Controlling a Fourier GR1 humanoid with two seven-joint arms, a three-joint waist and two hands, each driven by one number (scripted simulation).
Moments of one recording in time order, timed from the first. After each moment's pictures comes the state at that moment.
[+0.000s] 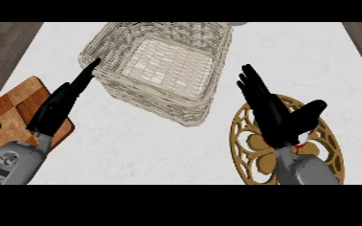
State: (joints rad) left arm -0.26 0.59 -0.33 -1.50 0.12 0.07 0.09; right arm -0.20 -0.23 0.32 -1.60 -0.40 -0.21 0.14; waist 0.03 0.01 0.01
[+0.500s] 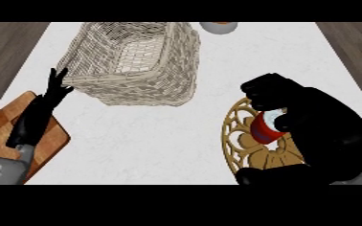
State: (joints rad) left arm -0.14 0.61 -0.23 -1.45 0.12 0.18 0.14; right arm -0.31 -0.27 0.30 -2.00 -0.20 -0.11 -0.34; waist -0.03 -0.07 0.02
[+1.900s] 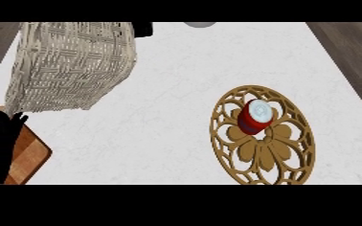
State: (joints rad) left arm 0.13 0.63 -0.10 -1.54 0.12 0.35 0.15; right arm 0.83 -0.22 0.08 -2.12 0.60 -0.67 -0.95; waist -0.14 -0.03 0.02
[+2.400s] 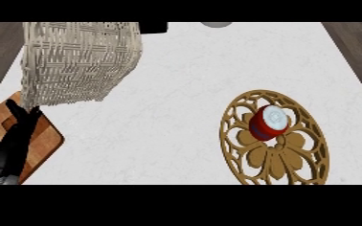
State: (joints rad) left arm 0.07 0.59 -0.15 -1.51 0.07 0.34 0.17; right arm 0.90 -0.12 0.11 -1.98 0.53 -0.77 -1.04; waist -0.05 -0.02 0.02
